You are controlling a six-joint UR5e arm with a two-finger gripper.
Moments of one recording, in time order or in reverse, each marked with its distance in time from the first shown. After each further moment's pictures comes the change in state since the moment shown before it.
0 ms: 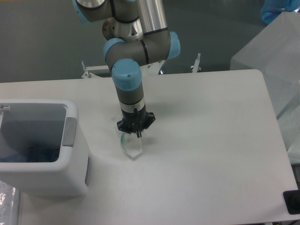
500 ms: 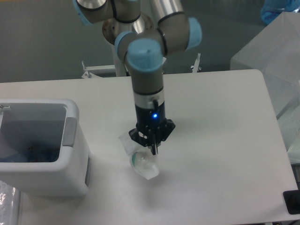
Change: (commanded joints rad) arm 0.103 0.074 0.244 0.005 -0.279 -0.052
